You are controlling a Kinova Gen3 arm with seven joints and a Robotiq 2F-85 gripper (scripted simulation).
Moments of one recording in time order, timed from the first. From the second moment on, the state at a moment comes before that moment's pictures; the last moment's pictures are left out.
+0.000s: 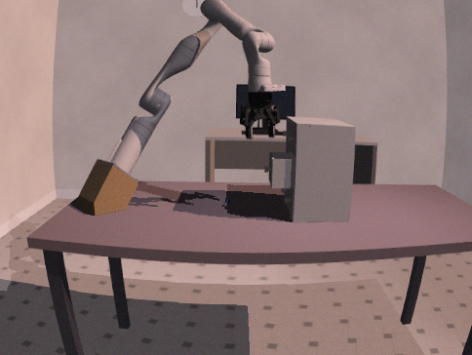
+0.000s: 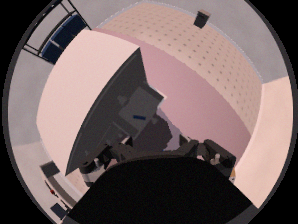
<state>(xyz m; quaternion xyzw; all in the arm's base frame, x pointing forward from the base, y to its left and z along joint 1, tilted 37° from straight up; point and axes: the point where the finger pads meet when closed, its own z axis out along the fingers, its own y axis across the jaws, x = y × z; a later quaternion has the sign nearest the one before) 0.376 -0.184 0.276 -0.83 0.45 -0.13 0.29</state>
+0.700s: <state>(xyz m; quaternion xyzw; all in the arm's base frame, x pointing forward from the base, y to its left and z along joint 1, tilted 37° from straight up) 0.357 -0.186 0.282 -0.74 0.60 -0.07 0.30</state>
